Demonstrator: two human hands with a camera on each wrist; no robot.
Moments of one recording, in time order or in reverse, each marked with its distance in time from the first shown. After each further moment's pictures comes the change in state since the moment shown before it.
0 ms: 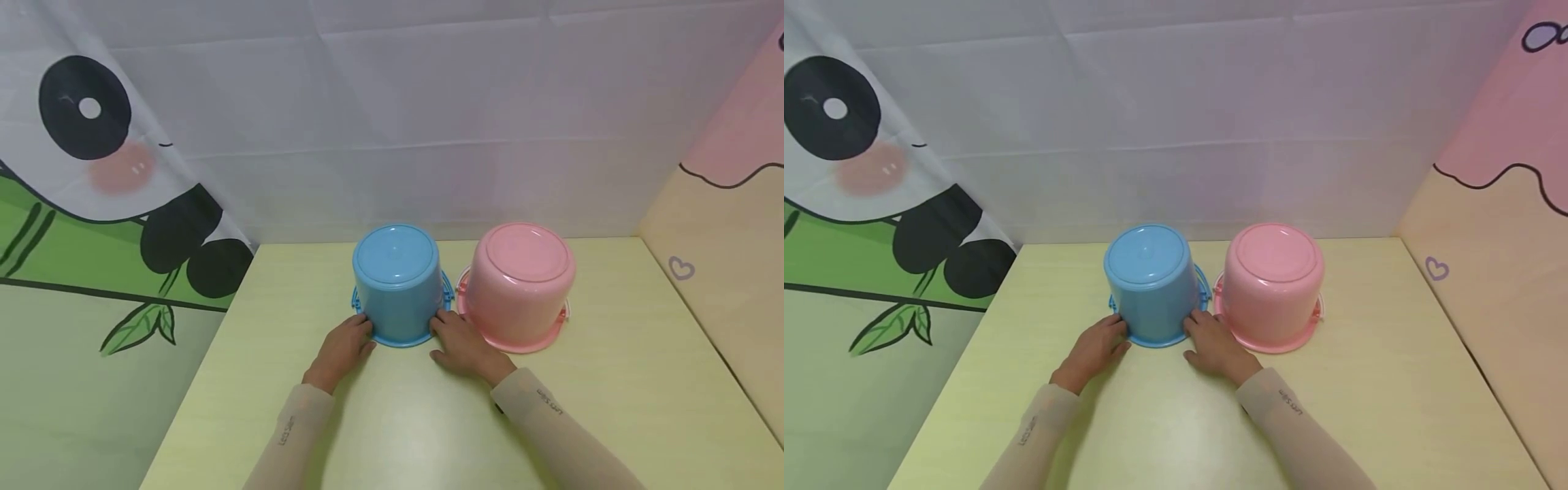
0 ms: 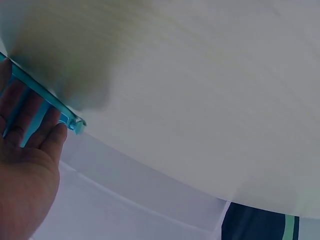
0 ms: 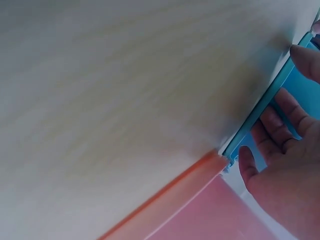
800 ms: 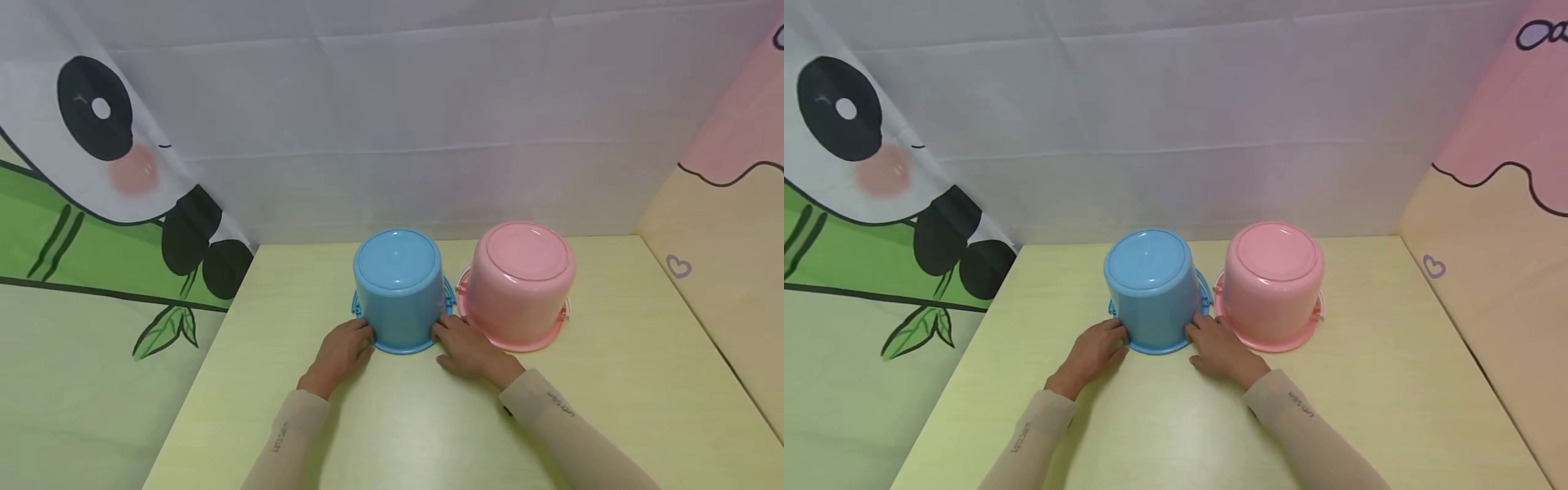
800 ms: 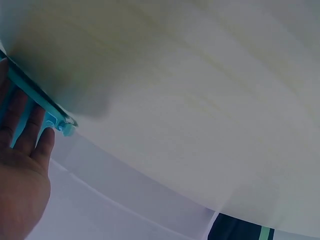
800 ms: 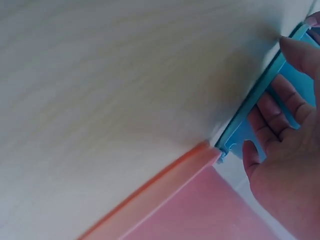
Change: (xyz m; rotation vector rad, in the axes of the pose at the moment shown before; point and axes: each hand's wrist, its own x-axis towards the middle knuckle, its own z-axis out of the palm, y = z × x) left_hand -0.029 -0.014 0.001 0.024 0.071 0.157; right_hand -0.022 -0.021 0.015 -0.017 -0.038 -0.005
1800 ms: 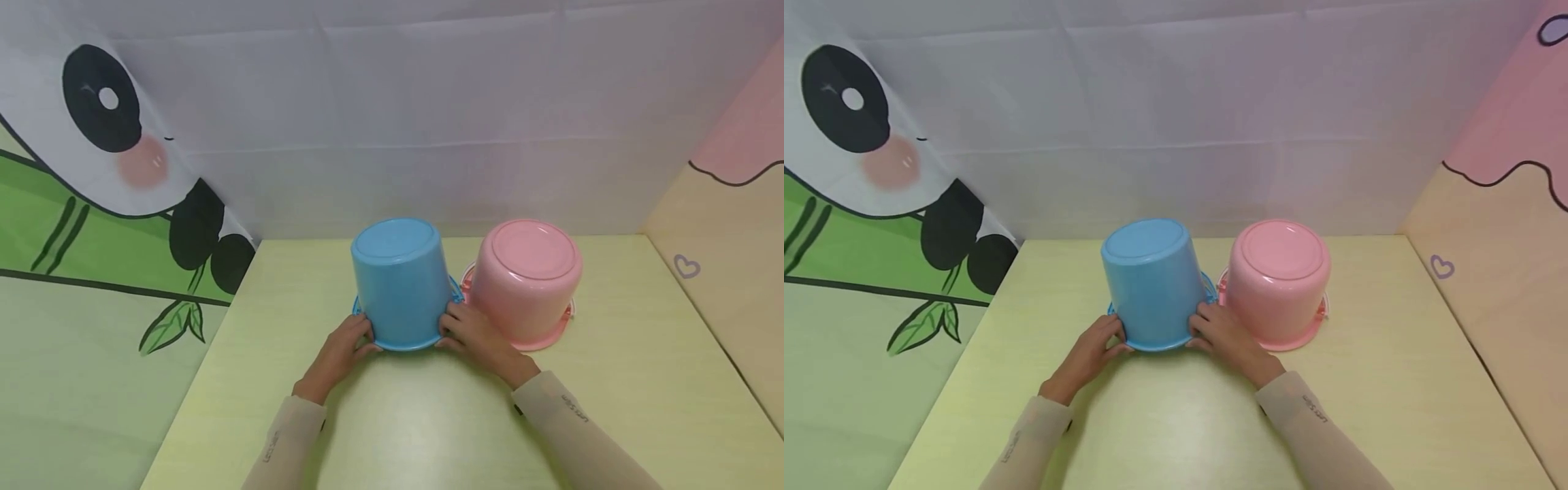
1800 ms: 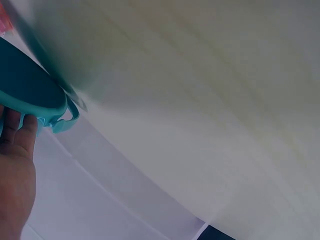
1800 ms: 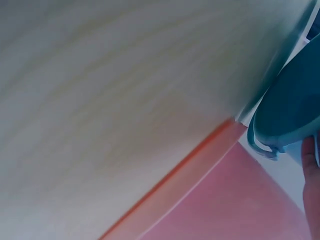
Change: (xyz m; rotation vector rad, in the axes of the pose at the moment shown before) left_hand -0.007 -0.011 -0.006 -0.252 0.089 -0.053; right_hand 0.017 0.024 0.003 0.005 0.421 -0.326
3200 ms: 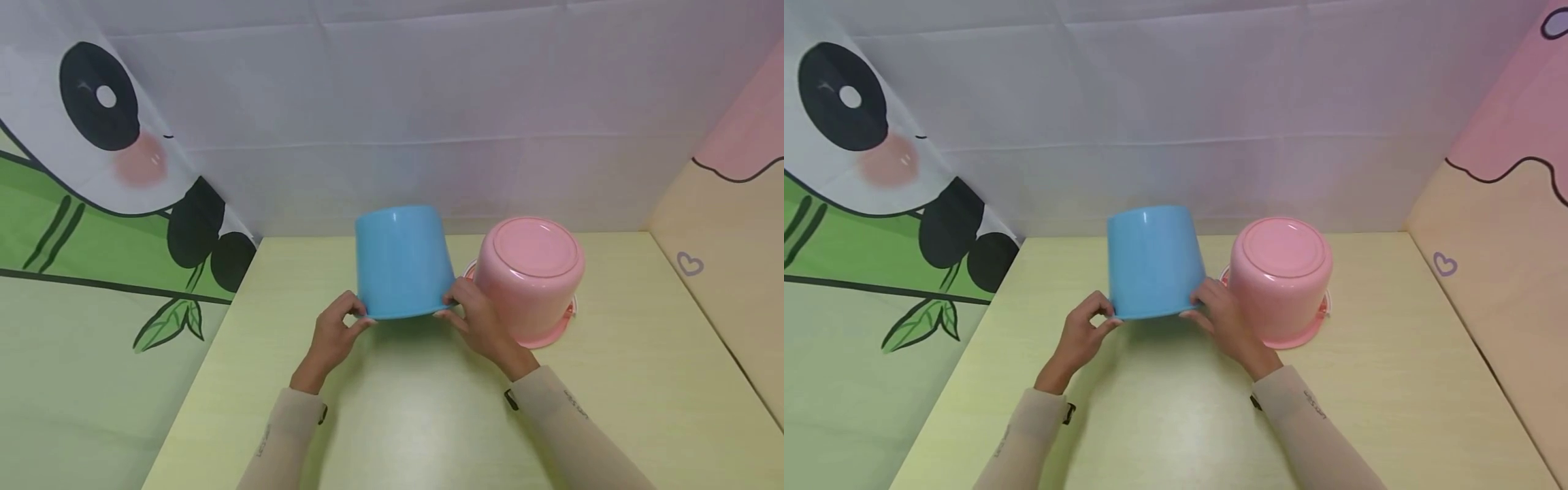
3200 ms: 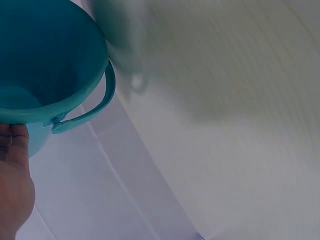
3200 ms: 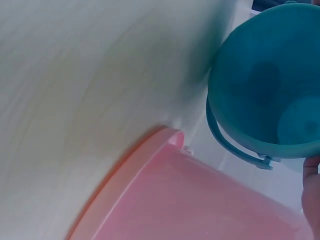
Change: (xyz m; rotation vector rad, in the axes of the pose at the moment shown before) left_hand 0.029 0.023 -0.023 -0.204 0.306 -0.014; right_hand 0.027 0.008 -0.020 0.213 0.377 -0.044
